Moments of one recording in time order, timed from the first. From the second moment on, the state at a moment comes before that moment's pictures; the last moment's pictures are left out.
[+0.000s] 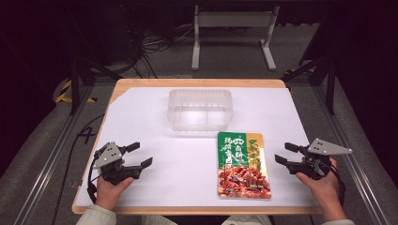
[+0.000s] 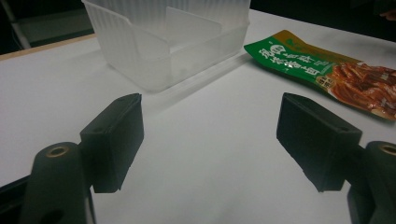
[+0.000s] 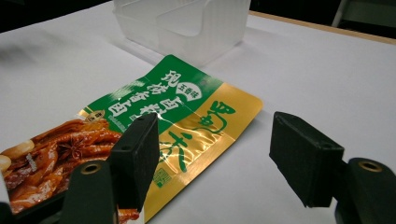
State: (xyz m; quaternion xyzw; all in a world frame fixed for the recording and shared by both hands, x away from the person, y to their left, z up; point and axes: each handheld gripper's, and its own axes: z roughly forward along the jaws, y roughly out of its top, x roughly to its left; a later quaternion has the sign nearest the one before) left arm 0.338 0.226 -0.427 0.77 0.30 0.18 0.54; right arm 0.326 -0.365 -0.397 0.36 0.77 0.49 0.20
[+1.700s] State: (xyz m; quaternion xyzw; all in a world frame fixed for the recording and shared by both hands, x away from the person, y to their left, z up) left arm 0.341 0.226 -0.431 0.77 0.31 0.17 0.53; right arm 0.447 -0.326 -0.420 0.36 0.82 0.43 0.11
